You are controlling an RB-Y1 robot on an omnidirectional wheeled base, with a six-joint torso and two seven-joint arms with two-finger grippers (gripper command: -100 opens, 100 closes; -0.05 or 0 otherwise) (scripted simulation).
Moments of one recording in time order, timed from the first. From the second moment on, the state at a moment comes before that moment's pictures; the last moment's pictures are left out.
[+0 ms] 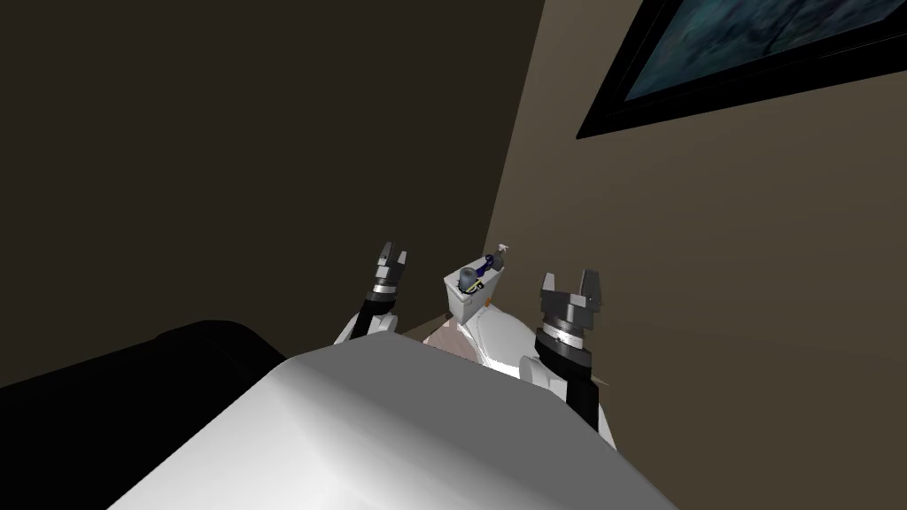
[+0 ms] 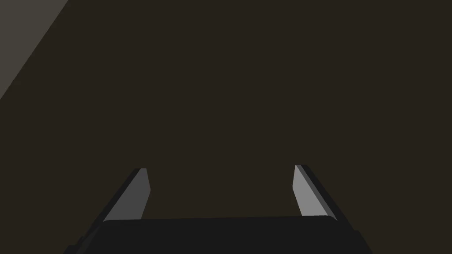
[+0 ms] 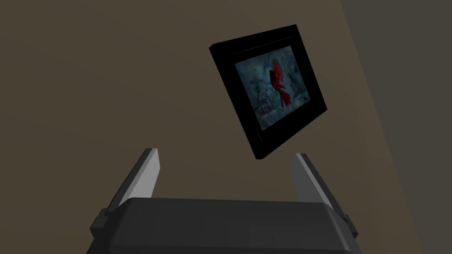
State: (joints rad) left arm 0.49 0.04 0.05 -2.21 -0.02 -0.52 0.07; right arm 0.50 0.04 0.07 -2.28 0.00 -0.50 -0.08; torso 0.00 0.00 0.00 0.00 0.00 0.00
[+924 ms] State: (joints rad) left arm 0.49 0.04 0.05 -2.21 -0.02 -0.52 0.07; right arm 0.44 -0.23 0.08 -2.18 0.12 -0.45 0.06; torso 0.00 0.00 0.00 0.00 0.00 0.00
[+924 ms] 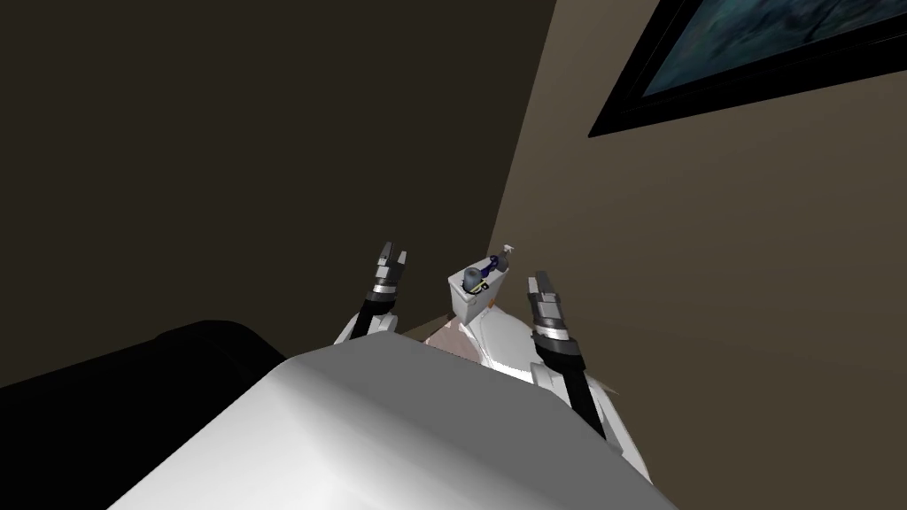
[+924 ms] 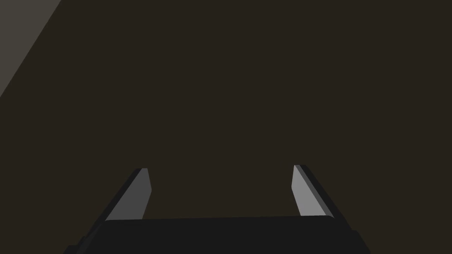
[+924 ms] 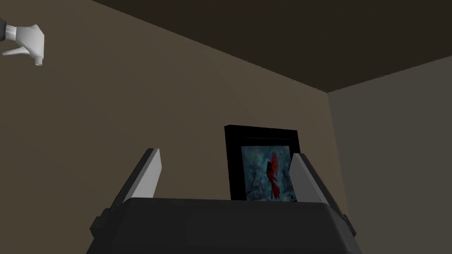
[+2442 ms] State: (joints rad) left arm 0.49 0.04 0.05 -2.21 -0.02 -0.52 0.07; right arm 0.27 -0.43 0.10 -1.84 0.49 -0.32 0.47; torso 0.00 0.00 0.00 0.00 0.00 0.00
